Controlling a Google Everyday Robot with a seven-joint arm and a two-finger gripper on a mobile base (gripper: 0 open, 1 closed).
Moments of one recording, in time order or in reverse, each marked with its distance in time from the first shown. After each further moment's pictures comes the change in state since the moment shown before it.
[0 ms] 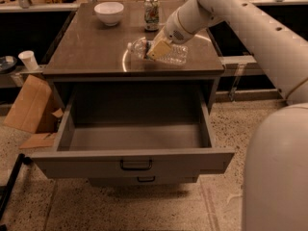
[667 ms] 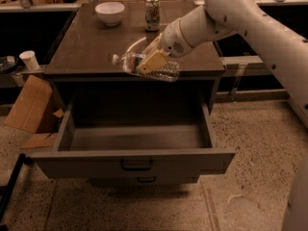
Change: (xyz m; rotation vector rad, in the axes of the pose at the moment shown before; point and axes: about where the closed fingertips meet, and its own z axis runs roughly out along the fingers) arm -0.025 0.089 -0.017 -0.196 -0.170 -0.002
